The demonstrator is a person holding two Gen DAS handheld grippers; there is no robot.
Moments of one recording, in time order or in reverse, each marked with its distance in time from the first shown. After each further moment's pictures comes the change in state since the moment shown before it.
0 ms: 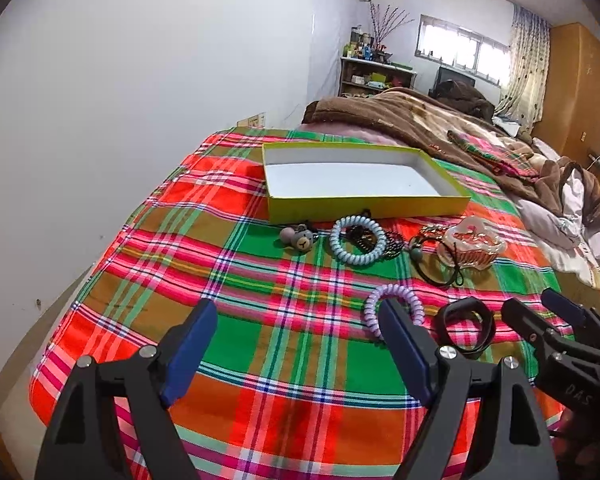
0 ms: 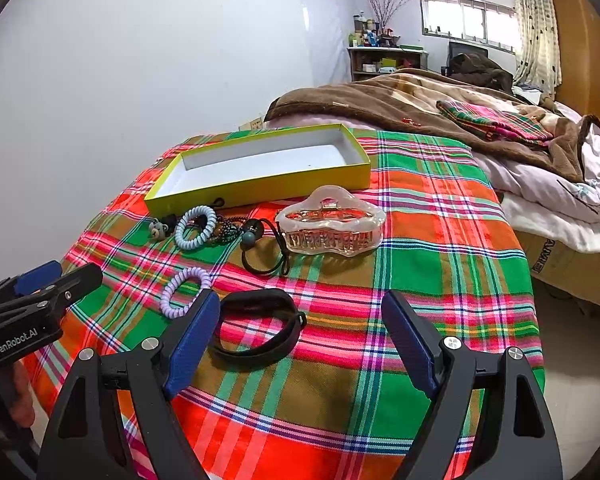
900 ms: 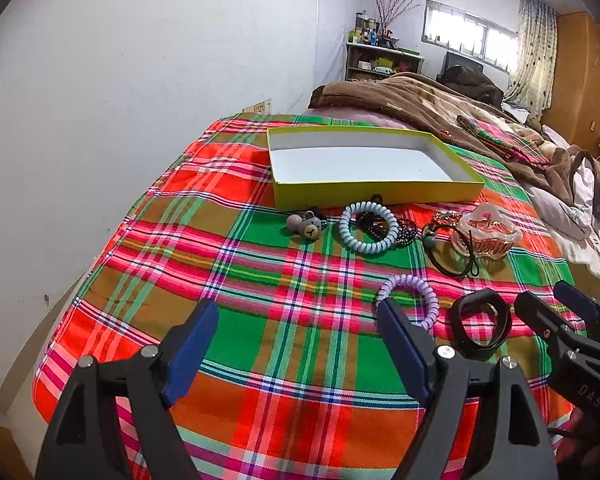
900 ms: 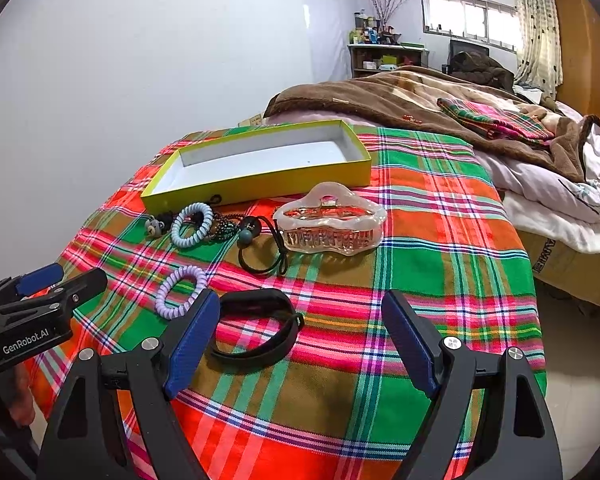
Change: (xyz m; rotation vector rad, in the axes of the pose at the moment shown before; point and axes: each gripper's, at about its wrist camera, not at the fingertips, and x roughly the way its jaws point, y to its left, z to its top) left arm 0.012 -0.001 0.001 0.014 0.047 0.027; right arm 0.006 0.000 0.001 -0.007 0.015 -0.005
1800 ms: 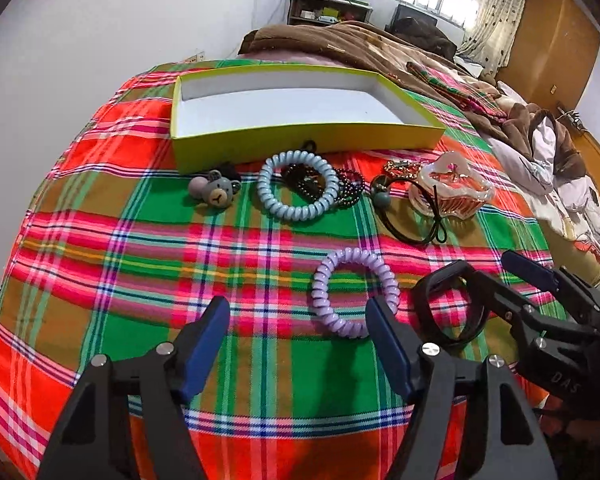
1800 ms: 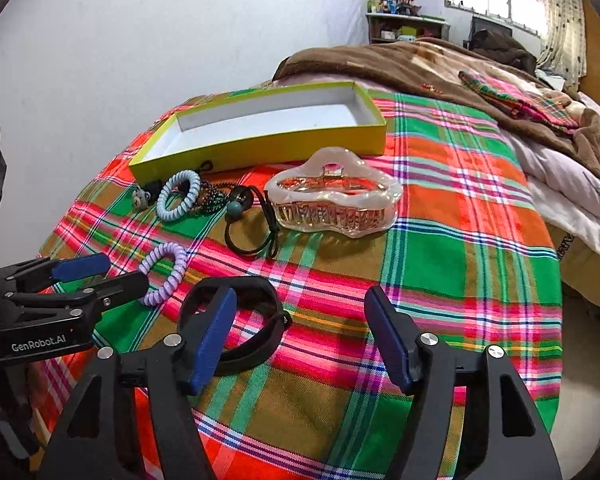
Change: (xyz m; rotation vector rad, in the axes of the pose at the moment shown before) left arm 0.049 -0.028 0.006 0.082 0.198 -0.221; right arm 0.037 -0.011 0.005 -0.035 0.140 0.055
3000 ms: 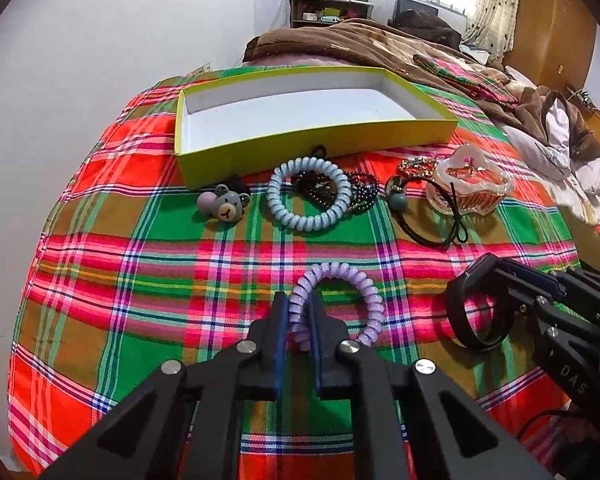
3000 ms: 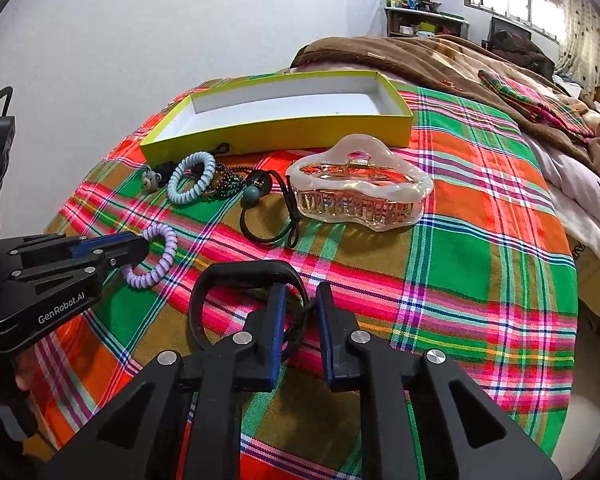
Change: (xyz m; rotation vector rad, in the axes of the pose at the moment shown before) left arm 0.008 -0.003 0.007 0.070 -0.017 0.105; right arm 0.008 0.008 -0.002 -0.047 0.027 0.026
